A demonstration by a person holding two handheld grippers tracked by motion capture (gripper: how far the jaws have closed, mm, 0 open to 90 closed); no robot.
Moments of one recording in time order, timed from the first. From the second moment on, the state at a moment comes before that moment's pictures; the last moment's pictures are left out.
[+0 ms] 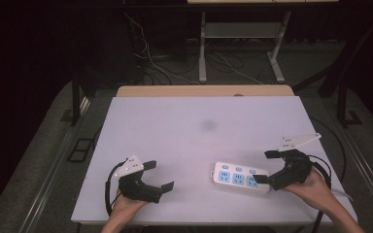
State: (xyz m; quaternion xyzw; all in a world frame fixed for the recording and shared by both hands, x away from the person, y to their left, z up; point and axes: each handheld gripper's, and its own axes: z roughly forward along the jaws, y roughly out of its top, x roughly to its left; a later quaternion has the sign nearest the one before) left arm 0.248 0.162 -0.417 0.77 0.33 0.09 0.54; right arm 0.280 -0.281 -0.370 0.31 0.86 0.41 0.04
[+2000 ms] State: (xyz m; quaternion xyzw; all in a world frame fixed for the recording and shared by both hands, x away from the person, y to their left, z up) left arm 0.250 0.161 -0.419 0.77 0.33 0.09 0.53; right arm 0.325 -0.274 -0.399 0.28 0.91 0.31 -0.03
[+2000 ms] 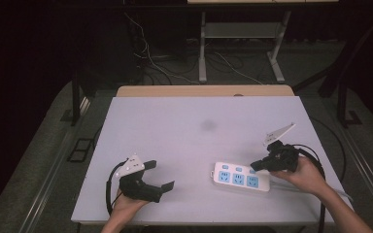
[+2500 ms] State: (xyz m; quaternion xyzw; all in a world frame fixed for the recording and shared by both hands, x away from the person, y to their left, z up) left arm 0.250 0.162 -0.419 0.77 0.34 0.09 0.53; right arm 0.326 -0.277 -0.411 0.29 0.90 0.33 -0.04
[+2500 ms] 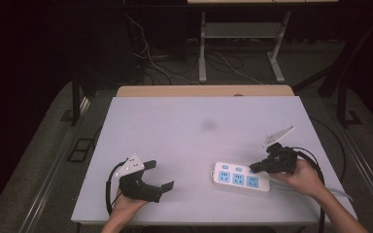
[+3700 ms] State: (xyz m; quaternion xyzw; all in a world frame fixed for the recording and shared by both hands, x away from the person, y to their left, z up) left arm 0.250 0.160 -0.419 0.77 0.33 0.09 0.53; right arm 0.325 -0.273 -0.413 0.27 0.91 0.32 -0.03
